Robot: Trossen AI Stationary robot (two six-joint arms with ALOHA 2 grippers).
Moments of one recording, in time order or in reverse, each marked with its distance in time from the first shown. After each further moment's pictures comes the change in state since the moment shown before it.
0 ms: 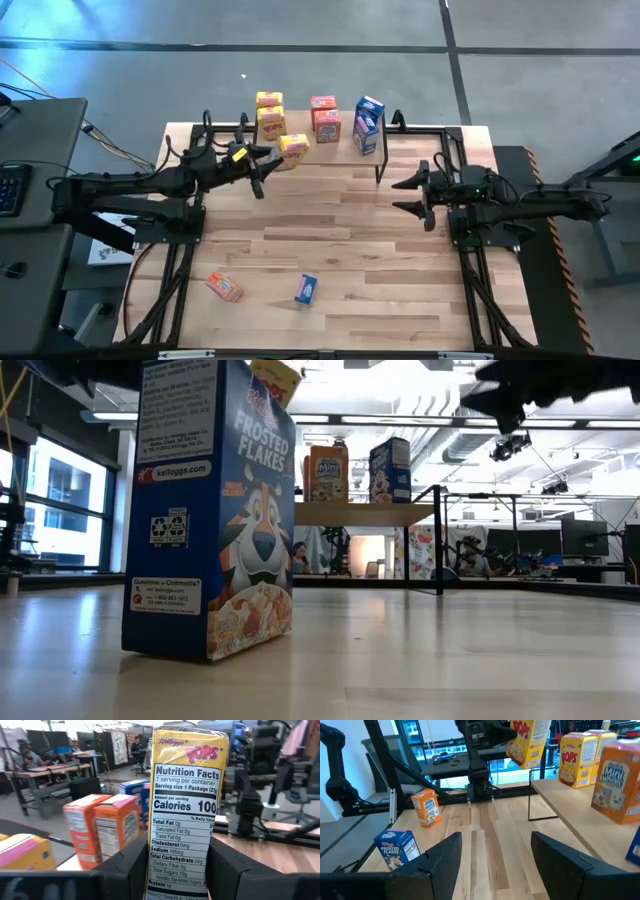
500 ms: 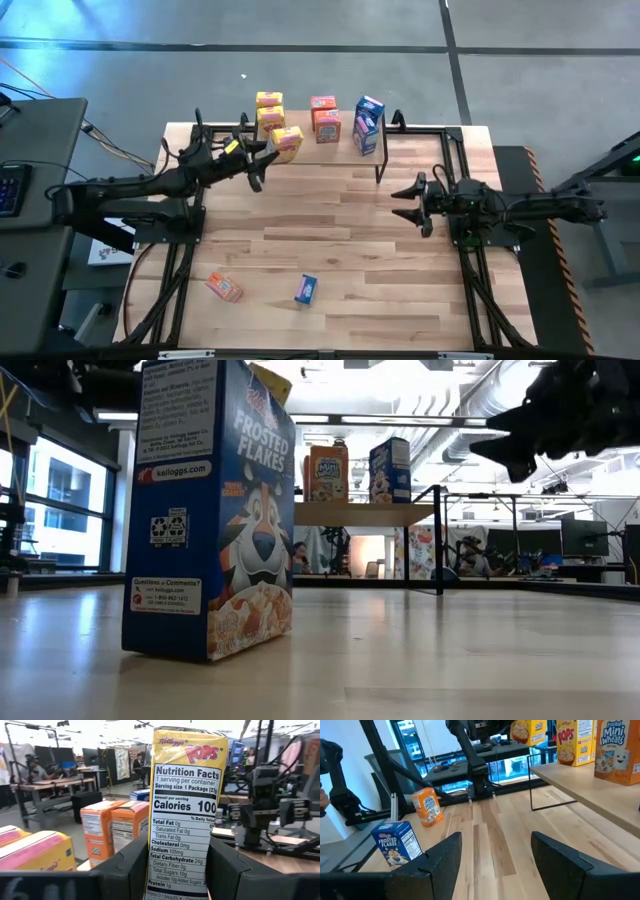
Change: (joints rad) left arm 0.144 0.000 -0.121 0.217 0.139 -0.010; right arm 0.000 -0.115 -0.316 0.279 0.007 0.088
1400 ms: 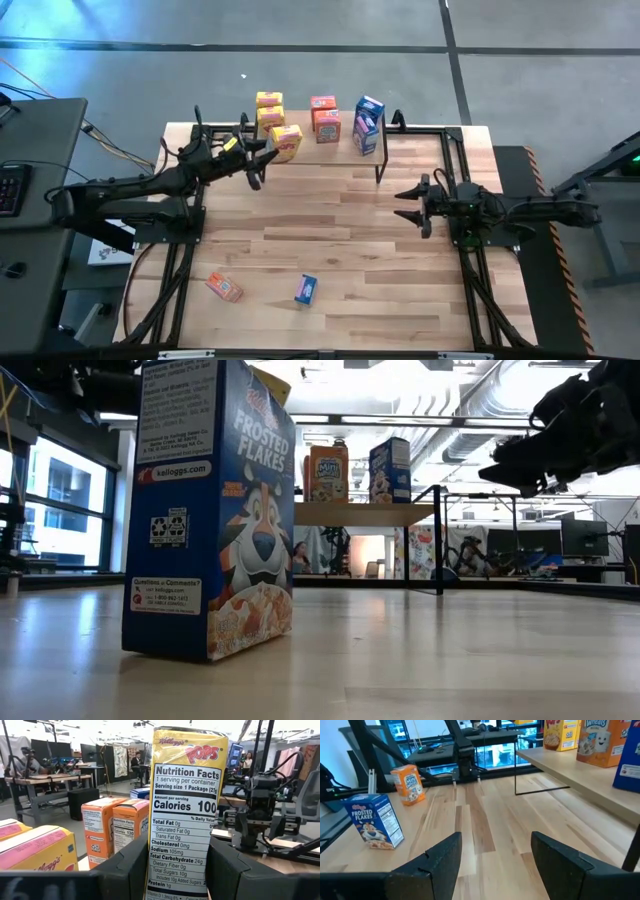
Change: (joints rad) left arm 0.045 0.000 -0.001 -0.003 0.054 -0.045; right arm -0.001 -0.119 -0.065 -0.127 0.060 -0.083
